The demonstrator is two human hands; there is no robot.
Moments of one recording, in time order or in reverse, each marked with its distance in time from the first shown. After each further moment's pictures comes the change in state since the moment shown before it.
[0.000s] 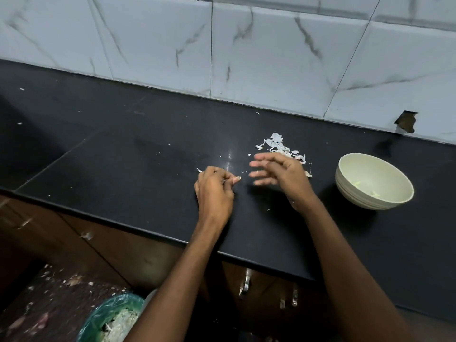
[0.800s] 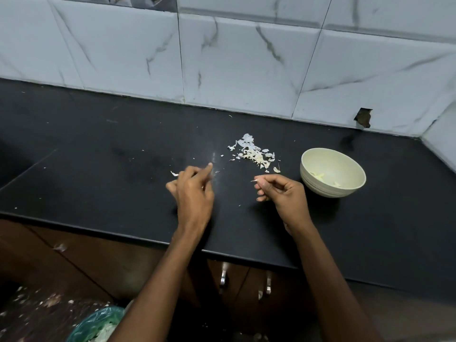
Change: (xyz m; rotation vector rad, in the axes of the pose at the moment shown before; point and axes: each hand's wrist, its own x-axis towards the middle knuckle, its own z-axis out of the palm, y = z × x) left_hand -0.019 0.014 0.004 0.082 0.108 0.198; right_hand -0.069 0.021 -0.042 0.027 0.208 -0.143
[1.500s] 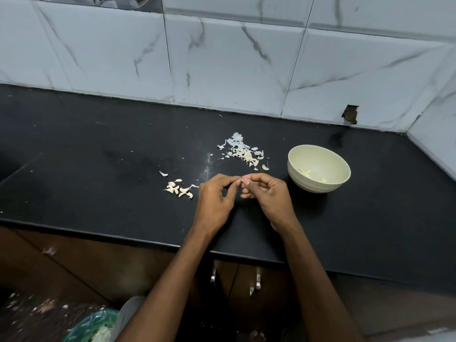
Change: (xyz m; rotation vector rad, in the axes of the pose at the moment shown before) left_hand -0.020 0.041 0.030 -0.332 -0.272 0.057; right_hand -0.004 0.001 0.000 -0.001 -0.034 0.018
